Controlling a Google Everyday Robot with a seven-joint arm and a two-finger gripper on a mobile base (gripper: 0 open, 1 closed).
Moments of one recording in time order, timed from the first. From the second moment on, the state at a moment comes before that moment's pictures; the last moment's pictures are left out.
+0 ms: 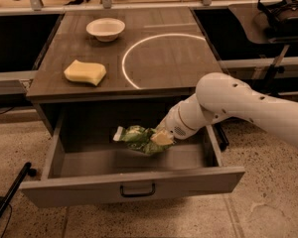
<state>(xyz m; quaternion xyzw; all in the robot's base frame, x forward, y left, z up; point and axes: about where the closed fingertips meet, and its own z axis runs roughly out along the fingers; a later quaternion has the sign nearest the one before) 0.537 -0.030 0.702 -0.54 0.78 0.18 0.25</state>
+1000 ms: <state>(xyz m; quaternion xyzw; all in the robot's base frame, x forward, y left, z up) 0.525 -0.083 0.738 -0.51 0.79 0.16 0.28</state>
